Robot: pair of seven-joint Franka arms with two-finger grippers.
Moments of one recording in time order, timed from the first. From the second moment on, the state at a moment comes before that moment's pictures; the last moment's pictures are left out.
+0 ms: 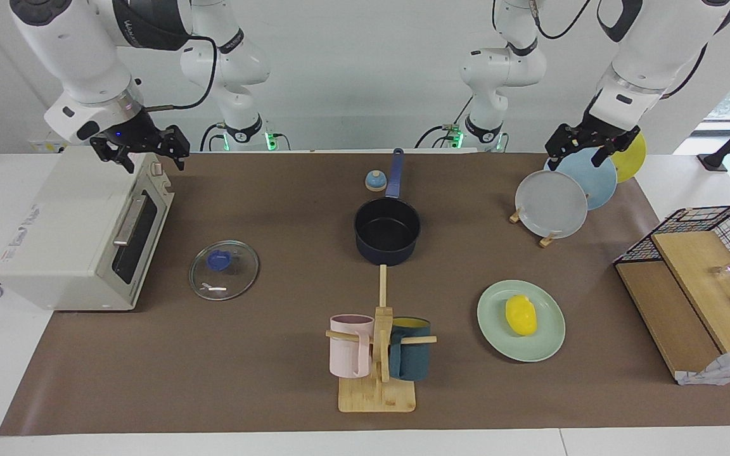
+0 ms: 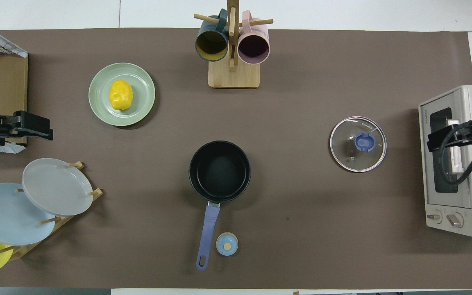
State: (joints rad) left arm -0.07 -0.05 -0.06 -1.62 -0.02 1.53 -0.15; right arm 0.00 -0.02 0.00 -1.63 -0.05 1.48 -0.10
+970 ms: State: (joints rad) left arm -0.10 0.43 -0.08 -1.39 -0.02 1.82 -0.15; right arm 0.04 0.12 0.01 -2.10 -0.02 2.25 -0.10
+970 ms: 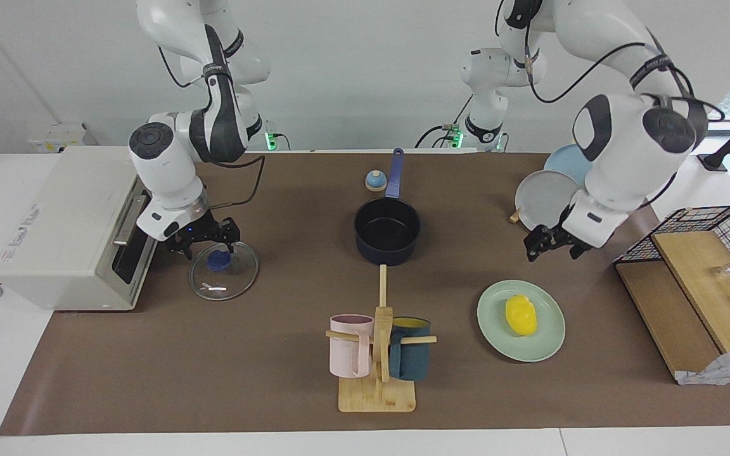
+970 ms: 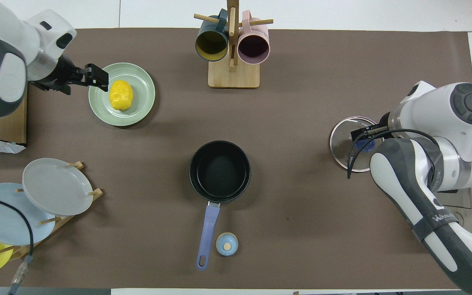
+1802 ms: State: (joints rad) left arm -0.11 0.64 -0.08 -1.39 0.03 2.04 -0.13; right arm 0.05 0.18 0.01 -2.12 -0.02 2.30 -0.10
